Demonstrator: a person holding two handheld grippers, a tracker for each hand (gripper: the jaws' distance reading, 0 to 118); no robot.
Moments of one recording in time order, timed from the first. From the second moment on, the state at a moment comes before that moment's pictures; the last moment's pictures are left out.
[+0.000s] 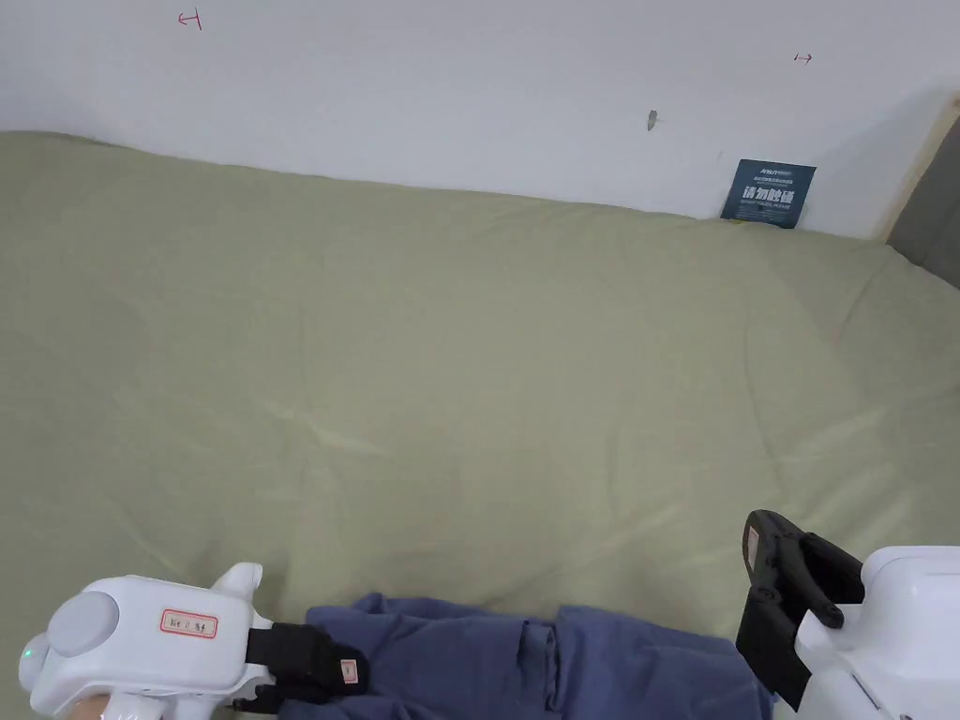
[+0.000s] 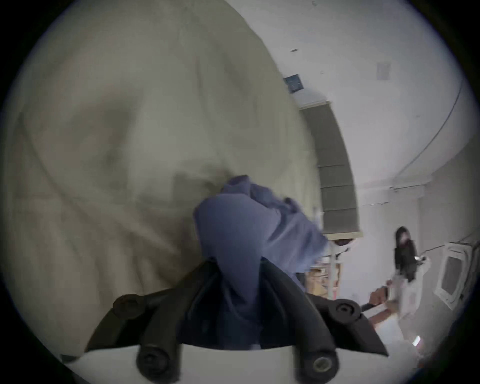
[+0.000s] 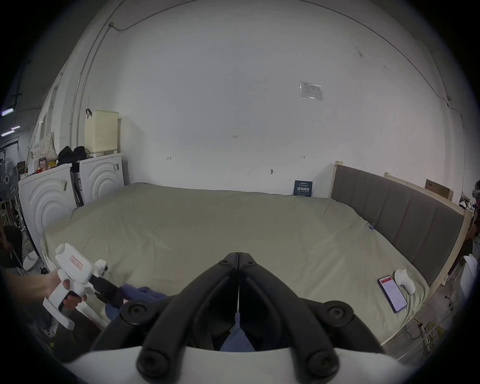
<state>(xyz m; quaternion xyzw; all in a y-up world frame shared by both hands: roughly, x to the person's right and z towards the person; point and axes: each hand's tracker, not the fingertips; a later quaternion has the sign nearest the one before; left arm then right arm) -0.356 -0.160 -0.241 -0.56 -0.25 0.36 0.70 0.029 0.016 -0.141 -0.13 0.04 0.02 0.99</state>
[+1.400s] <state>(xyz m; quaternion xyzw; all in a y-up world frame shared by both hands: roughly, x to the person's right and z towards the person) -0.139 -0.072 -0.209 -0.52 -0.18 0.03 0.83 0.088 0.035 -0.117 -0.10 0.00 -0.02 0.99</state>
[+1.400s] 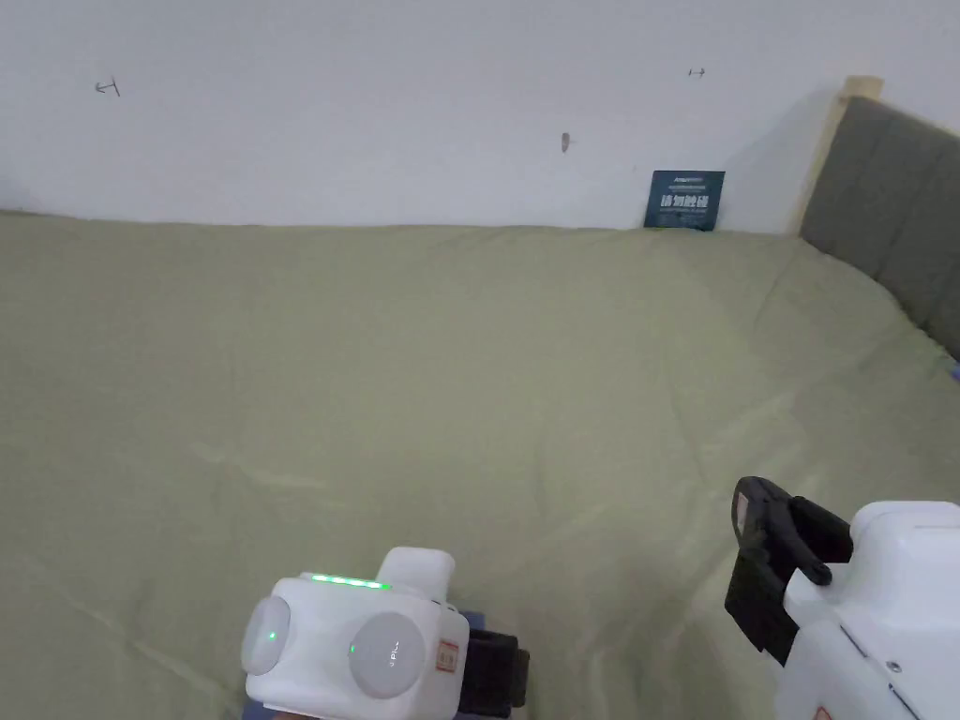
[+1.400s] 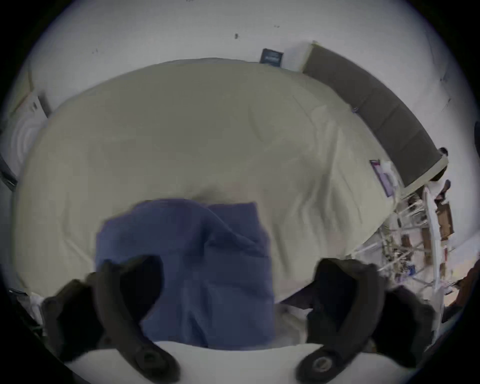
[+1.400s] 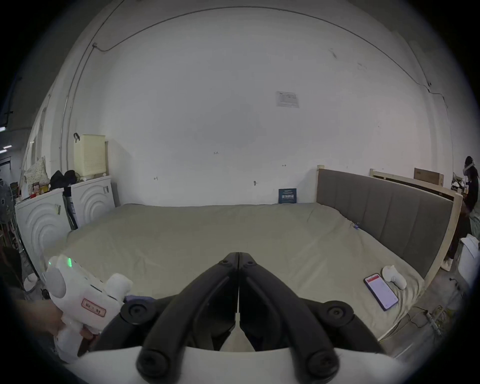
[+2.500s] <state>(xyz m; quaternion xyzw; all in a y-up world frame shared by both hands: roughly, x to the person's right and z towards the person) -0.293 -0.082 -0.200 -0.49 -0.29 0.26 0.78 0.045 -0.077 -0.201 -0.35 0.29 -0.26 0.85</state>
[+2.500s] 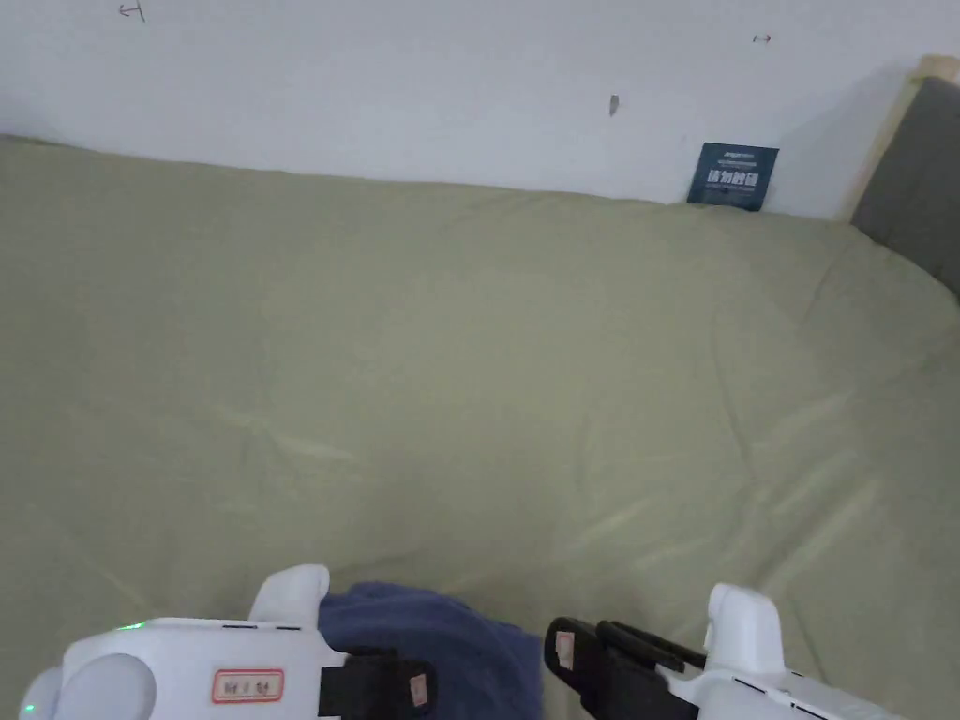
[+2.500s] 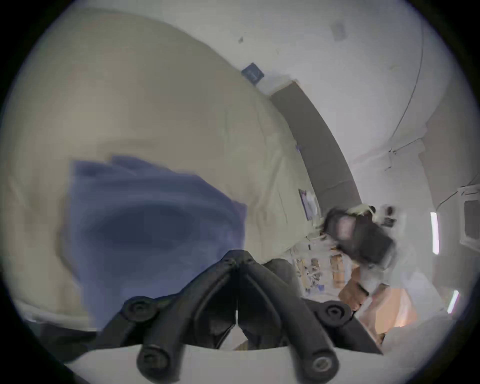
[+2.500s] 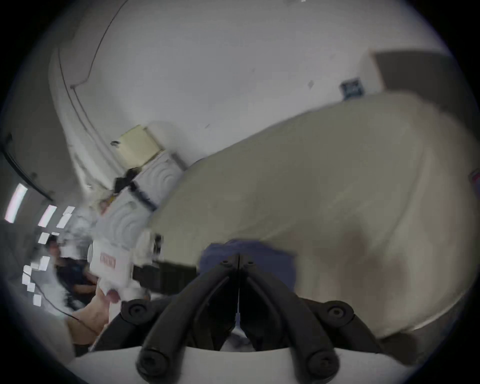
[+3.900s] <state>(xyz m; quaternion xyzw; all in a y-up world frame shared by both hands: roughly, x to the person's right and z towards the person) -0.511 -0.104 -0.276 -0.52 -0.24 0.31 0.76 0.042 -0.125 -0.249 -0.40 0.36 -0.35 0.77</state>
